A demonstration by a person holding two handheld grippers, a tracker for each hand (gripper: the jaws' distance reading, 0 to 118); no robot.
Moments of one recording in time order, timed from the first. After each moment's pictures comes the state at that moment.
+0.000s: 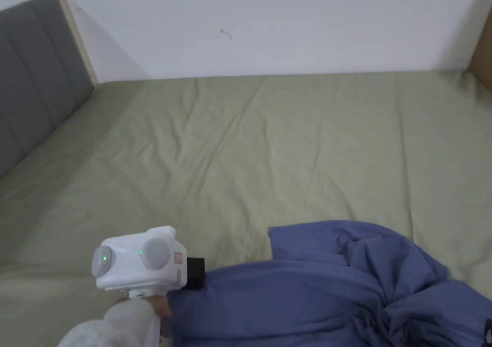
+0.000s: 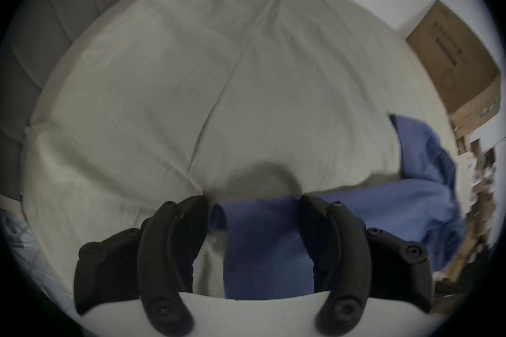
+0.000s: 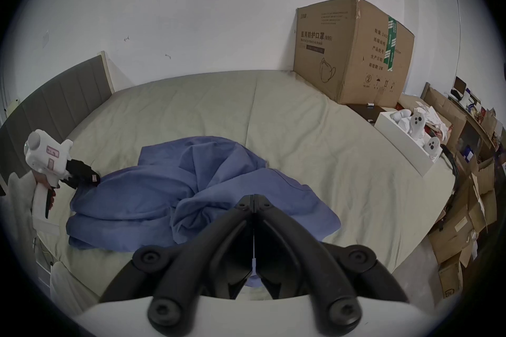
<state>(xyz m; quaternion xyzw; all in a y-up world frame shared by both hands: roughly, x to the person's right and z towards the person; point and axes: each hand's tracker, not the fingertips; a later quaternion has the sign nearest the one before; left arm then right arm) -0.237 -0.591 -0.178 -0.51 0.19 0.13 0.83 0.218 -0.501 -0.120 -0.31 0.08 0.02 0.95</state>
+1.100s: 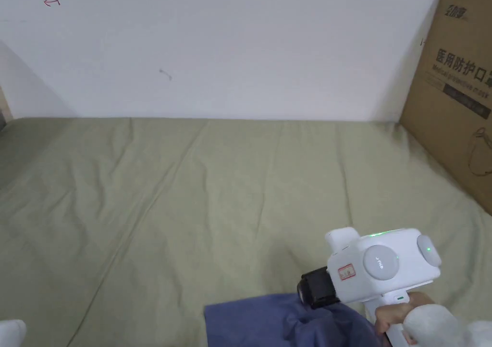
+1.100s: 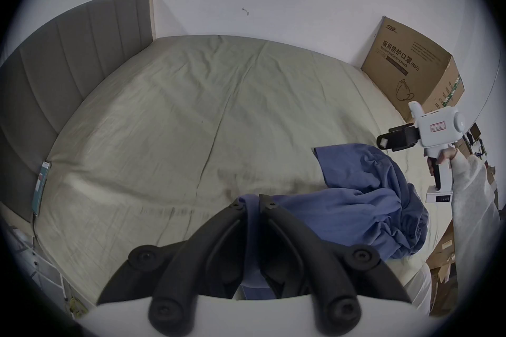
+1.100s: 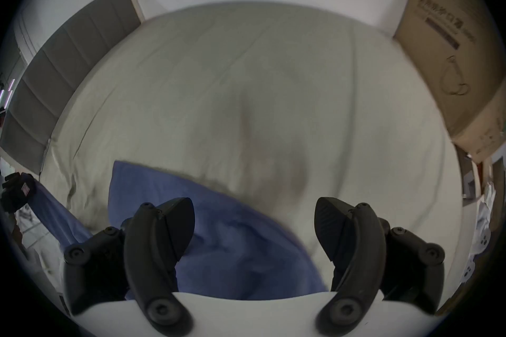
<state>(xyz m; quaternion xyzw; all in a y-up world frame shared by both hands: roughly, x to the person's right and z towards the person) -0.225 -0.496 -0.106 -0.39 0.12 0.14 0.90 0.102 -0.548 -0.428 -0.51 0.28 0.12 0.80</state>
